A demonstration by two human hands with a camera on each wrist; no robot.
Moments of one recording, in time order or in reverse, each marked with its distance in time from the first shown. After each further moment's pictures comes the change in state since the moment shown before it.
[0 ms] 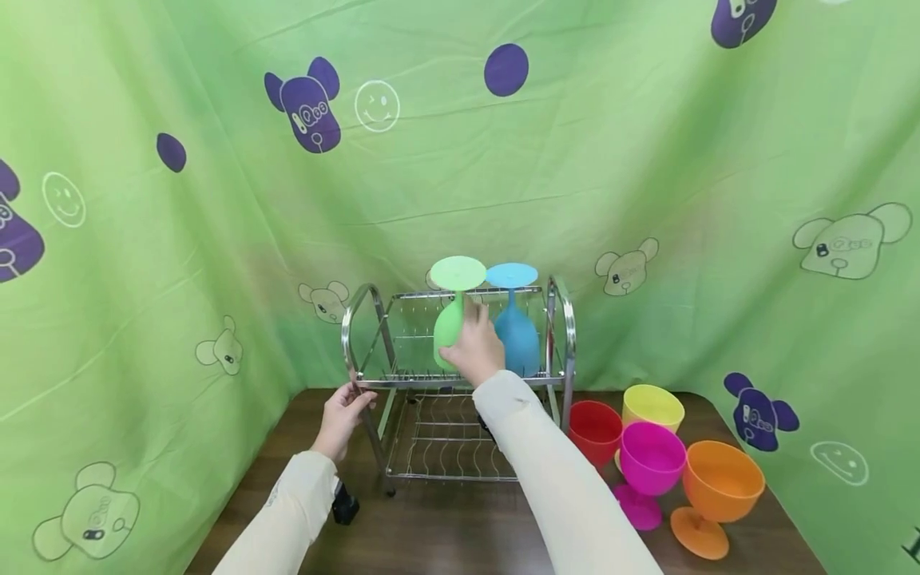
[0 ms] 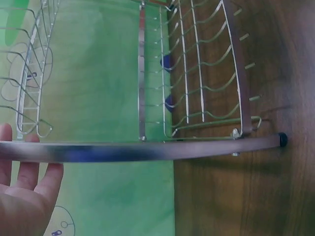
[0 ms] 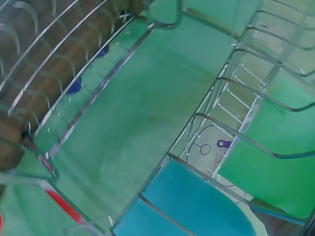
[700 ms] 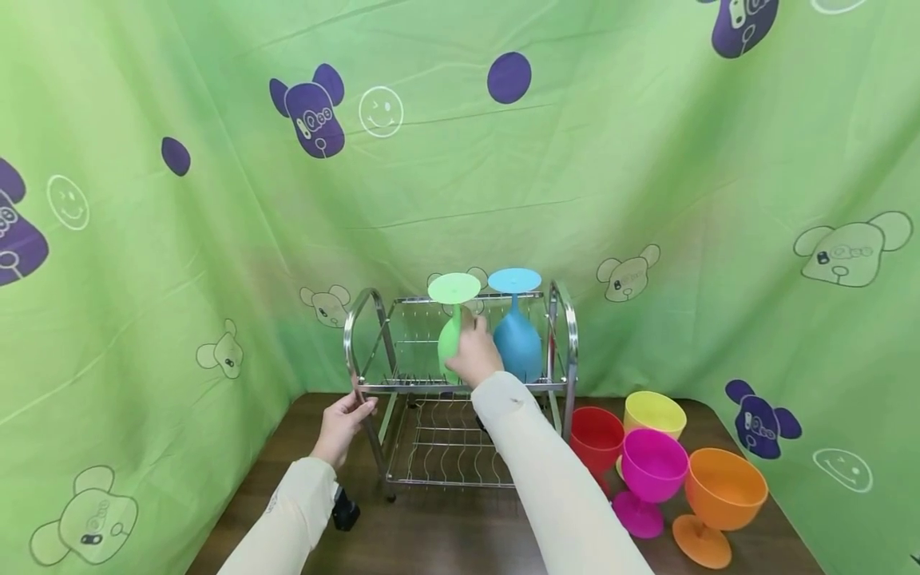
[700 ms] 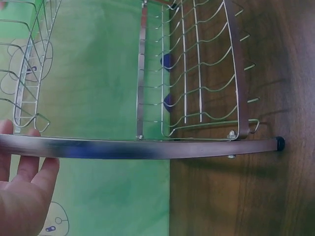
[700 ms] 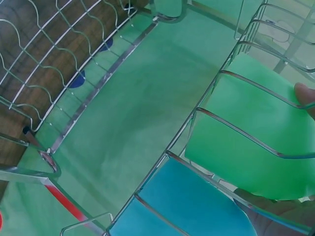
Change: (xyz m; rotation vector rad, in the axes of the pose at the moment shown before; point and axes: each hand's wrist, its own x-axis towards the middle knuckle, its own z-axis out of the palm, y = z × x) left_hand -0.001 -0.005 -0.003 -0.020 -0.008 -0.011; right_hand 0.007 0.003 0.004 -0.039 -0.183 0.033
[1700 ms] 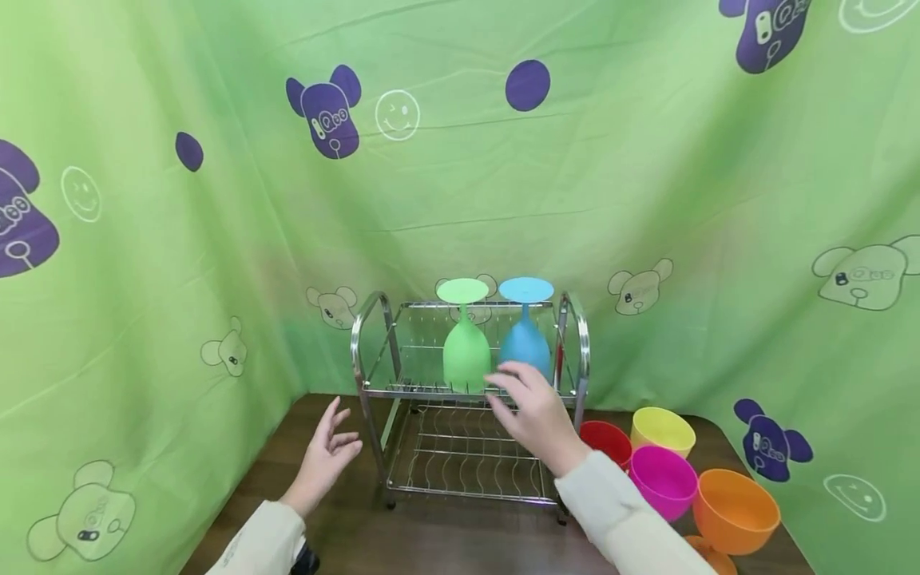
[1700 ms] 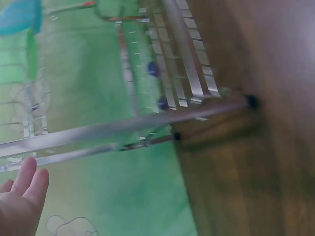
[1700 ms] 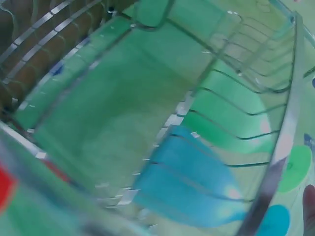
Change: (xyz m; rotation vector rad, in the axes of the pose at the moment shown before) left_hand -0.039 0.000 -0.035 0.238 -0.152 0.192; right_hand -0.073 0.050 -0.027 -0.039 0.574 -0.978
